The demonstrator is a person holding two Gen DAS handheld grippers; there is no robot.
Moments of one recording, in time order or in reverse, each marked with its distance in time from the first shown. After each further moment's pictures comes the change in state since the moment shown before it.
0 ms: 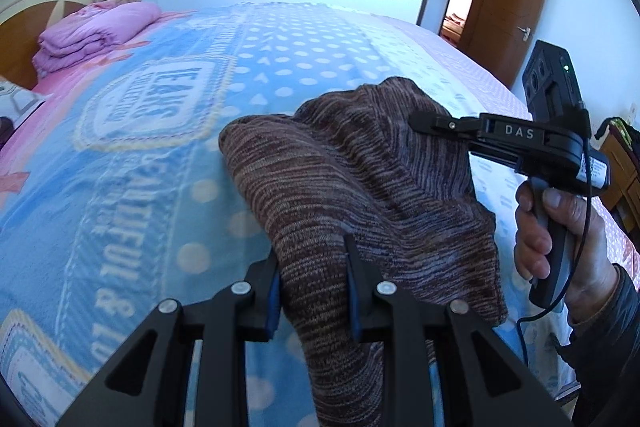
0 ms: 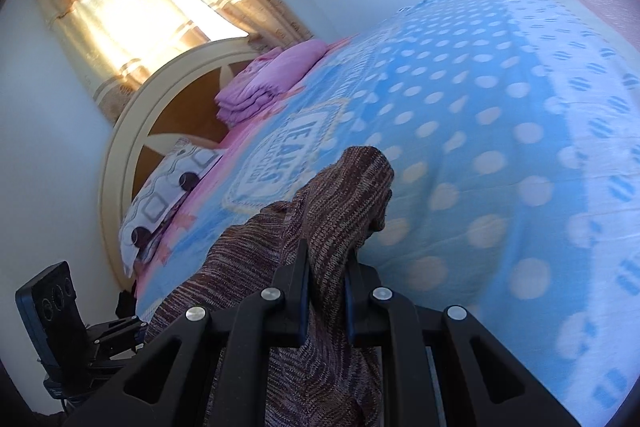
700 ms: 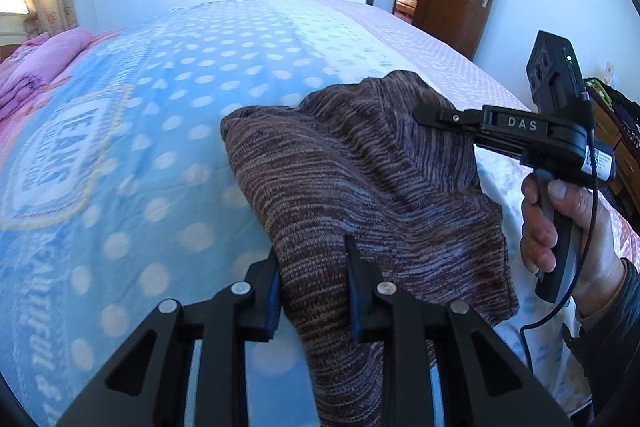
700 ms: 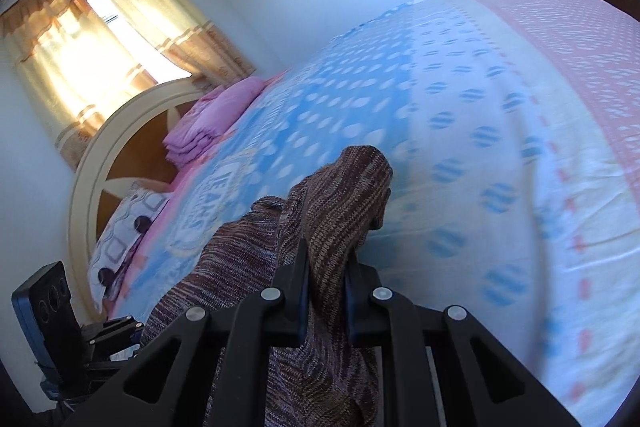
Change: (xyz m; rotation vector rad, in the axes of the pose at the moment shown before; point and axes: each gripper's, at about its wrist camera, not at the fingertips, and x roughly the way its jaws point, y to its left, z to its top) left arm 0.063 -0.098 0.048 0.145 0.050 -0.099; right arm -0.079 -0.116 0.034 0.091 -0.092 -0.147
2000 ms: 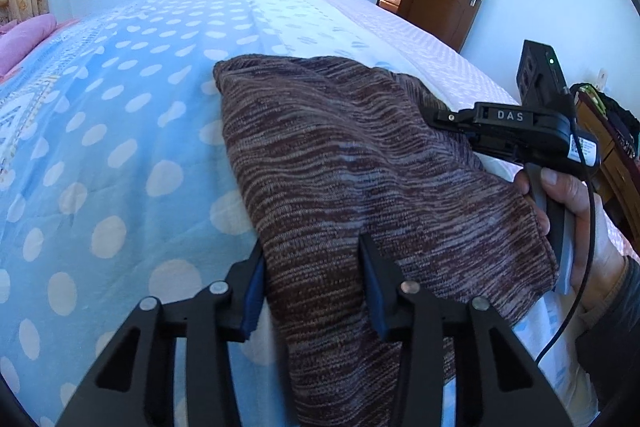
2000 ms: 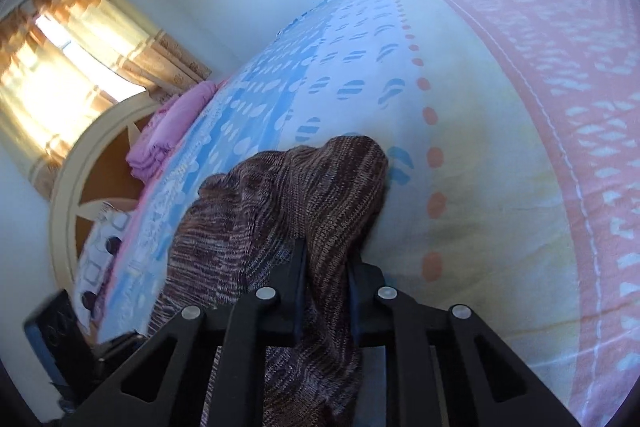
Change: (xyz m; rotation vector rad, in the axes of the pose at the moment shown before) left arm 0.102 -0.051 0.026 -0.010 0.015 -0.104; right arm 0.010 -0.133 0.031 0.117 0.044 -0.091
